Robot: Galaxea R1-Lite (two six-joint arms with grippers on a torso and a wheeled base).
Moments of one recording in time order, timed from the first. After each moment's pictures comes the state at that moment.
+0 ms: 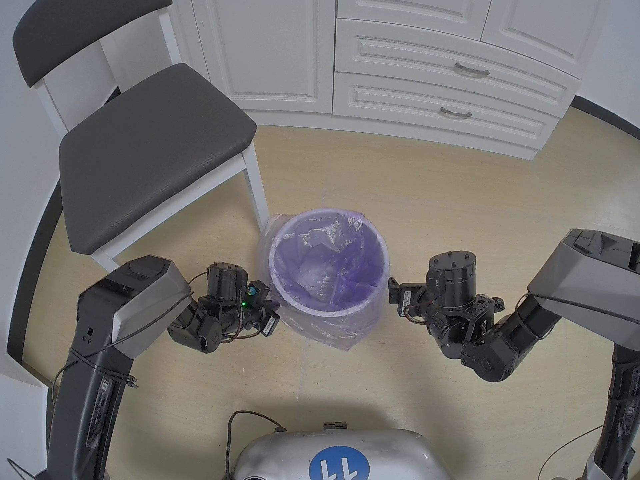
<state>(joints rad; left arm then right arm) -0.30 2.68 -1.41 -0.74 -0.24 0.39 0.56 2.21 -0.88 -0.99 -0.54 0.21</state>
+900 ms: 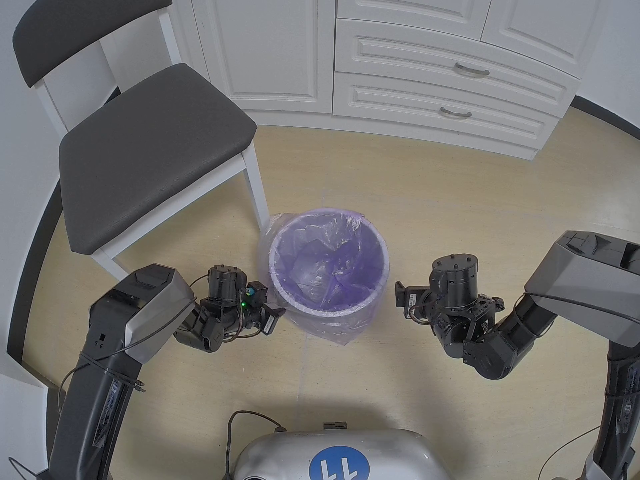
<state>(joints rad) -0.27 2.78 -1.56 -0.71 -0.28 0.34 0.53 2.24 -0.89 -0.99 -0.54 0.19</state>
